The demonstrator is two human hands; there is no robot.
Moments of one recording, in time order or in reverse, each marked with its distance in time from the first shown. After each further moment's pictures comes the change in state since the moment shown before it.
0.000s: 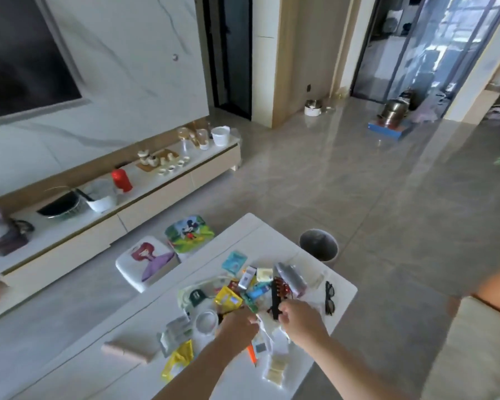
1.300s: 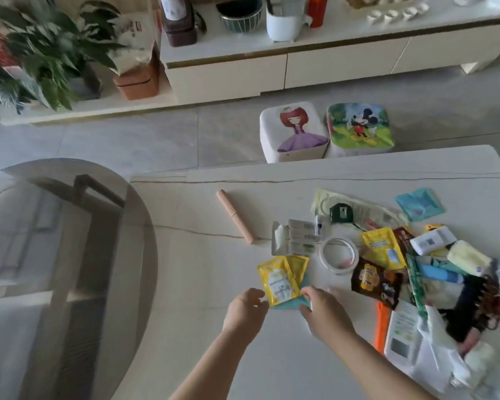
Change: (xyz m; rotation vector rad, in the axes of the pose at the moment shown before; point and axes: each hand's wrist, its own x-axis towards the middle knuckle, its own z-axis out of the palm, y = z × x) left_hand 0.071 -0.357 0.097 -0.722 0.313 -0.738; right_hand 0.145 -0.112 0.366 -0.163 -0.527 -0.411
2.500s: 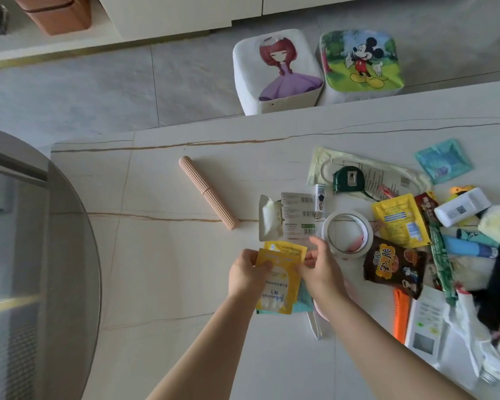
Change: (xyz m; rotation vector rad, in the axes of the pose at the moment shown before) left_hand 0.127 0.010 0.044 -0.192 0.042 -0.063; right_hand 0.108 0.021 0.049 0.715 0.224 0.356
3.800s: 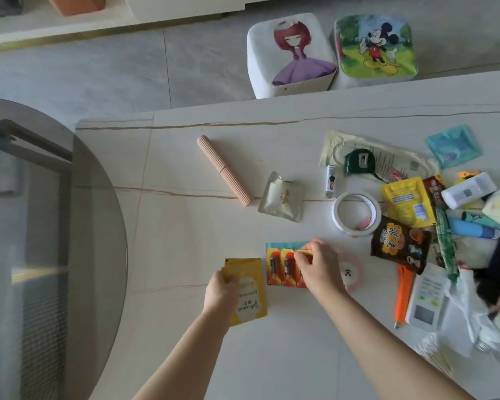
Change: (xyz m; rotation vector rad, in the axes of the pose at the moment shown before) left_hand -0.040 -0.073 -0.051 -0.106 0.063 -0.309; right_hand -0.036 0.011 0.018 -0.427 -0.017 -0.084
